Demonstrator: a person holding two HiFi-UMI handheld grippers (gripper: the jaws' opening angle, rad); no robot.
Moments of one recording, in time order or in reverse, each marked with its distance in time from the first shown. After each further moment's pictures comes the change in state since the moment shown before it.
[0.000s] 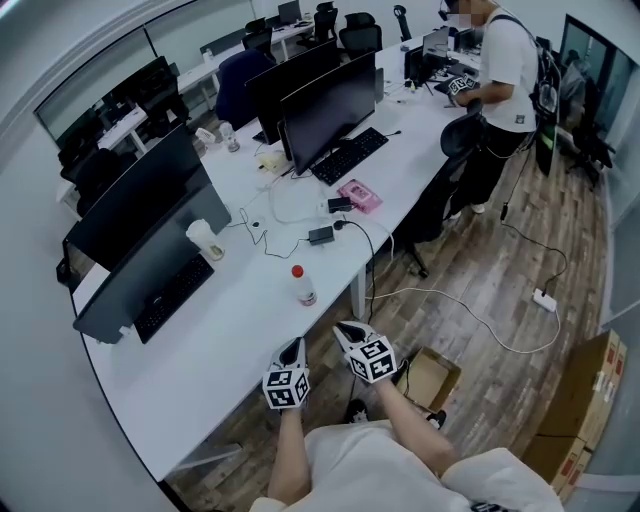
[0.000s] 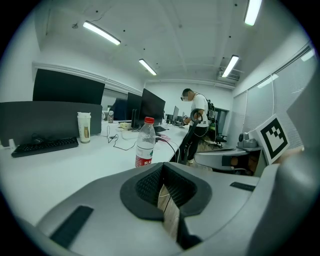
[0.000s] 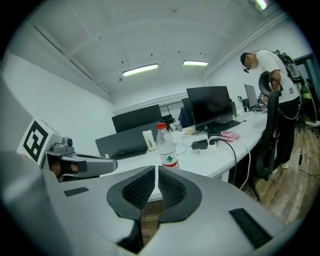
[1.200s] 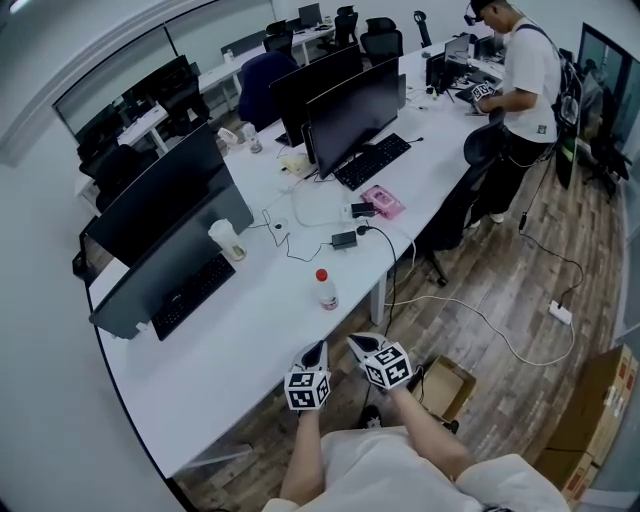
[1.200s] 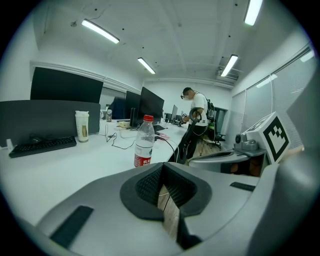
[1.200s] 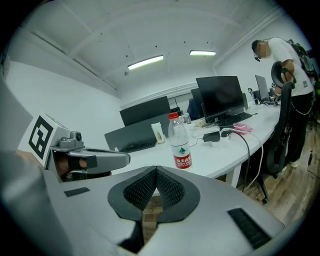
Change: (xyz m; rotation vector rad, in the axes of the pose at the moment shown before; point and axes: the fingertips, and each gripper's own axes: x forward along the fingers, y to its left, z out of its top) left arm 0.010 -0.001 0.001 0.002 -0.003 -0.025; right arm 0.016 0.022 -0.011 -0.018 0.085 0.098
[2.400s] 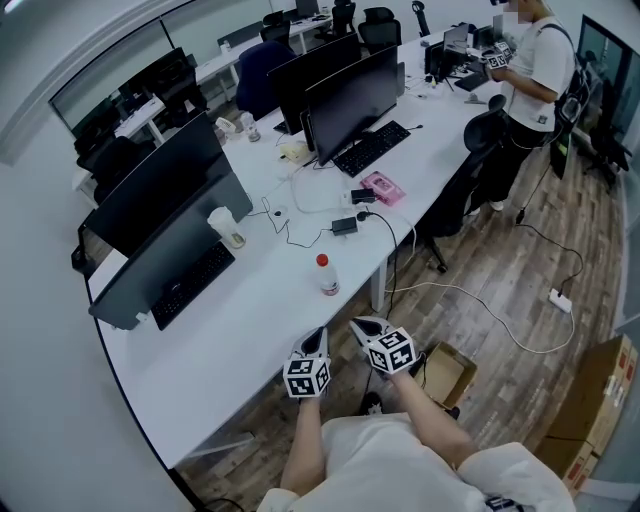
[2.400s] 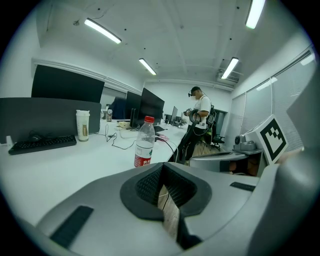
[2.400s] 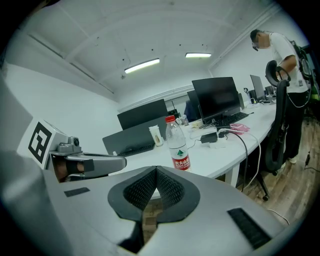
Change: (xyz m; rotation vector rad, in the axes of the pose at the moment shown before) left arm -0.010 -0.001 0.003 -0.020 -0.014 -0.013; right arm -0.008 0.001 0.007 0.033 -0.034 -0.023
